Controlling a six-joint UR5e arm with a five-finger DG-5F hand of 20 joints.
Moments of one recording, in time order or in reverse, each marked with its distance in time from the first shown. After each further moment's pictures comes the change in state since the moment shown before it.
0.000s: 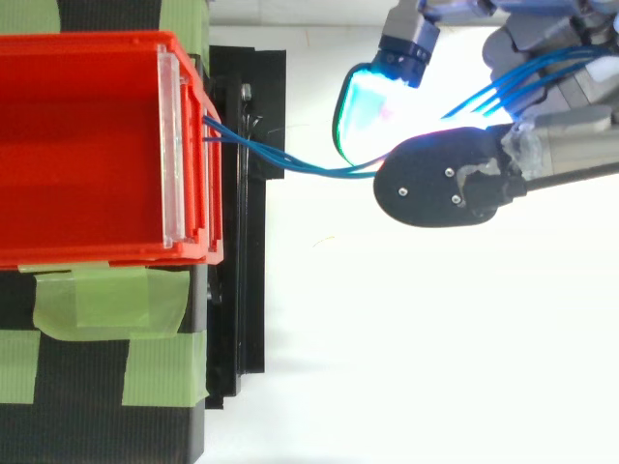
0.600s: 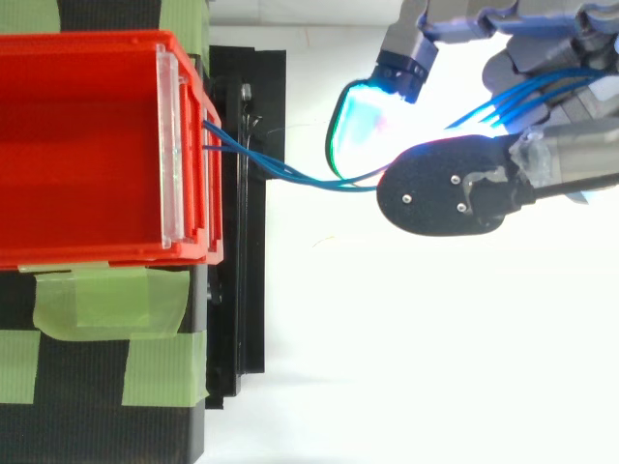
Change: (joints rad) arm 0.009 0.000 0.000 -0.013 -0.003 0.127
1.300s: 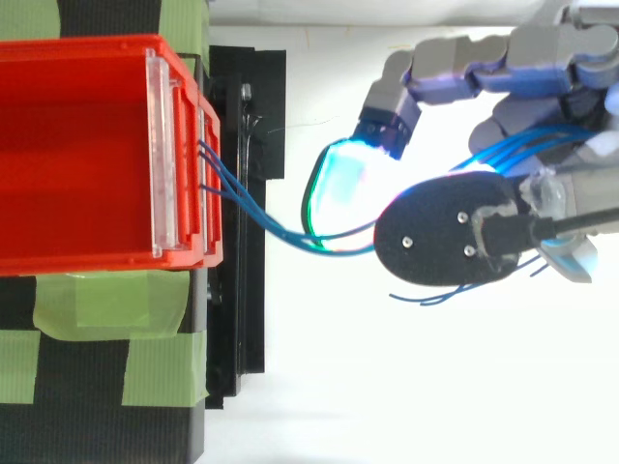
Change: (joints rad) arm 0.011 0.000 0.001 -0.004 -0.080 0.253
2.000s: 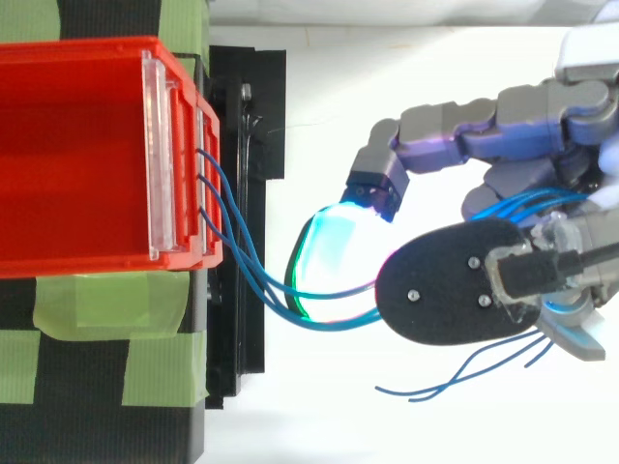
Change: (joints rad) arm 0.007 0.000 -0.001 -0.005 -0.070 0.220
